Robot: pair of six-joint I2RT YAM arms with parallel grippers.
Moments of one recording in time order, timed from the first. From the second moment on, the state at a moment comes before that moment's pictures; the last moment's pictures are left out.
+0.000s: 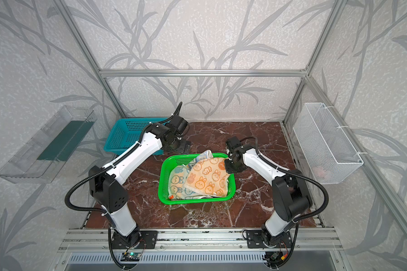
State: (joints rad) left arm -0.53 1.76 1.70 -1.12 -0.24 -0.32; right arm 0.43 1.68 1.24 -0.88 -0.05 0.27
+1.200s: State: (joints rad) left arm -0.54 2.08 1.90 -1.02 -0.02 -0.35; right arm 0.32 1.31 1.09 -0.94 -0.04 0.61
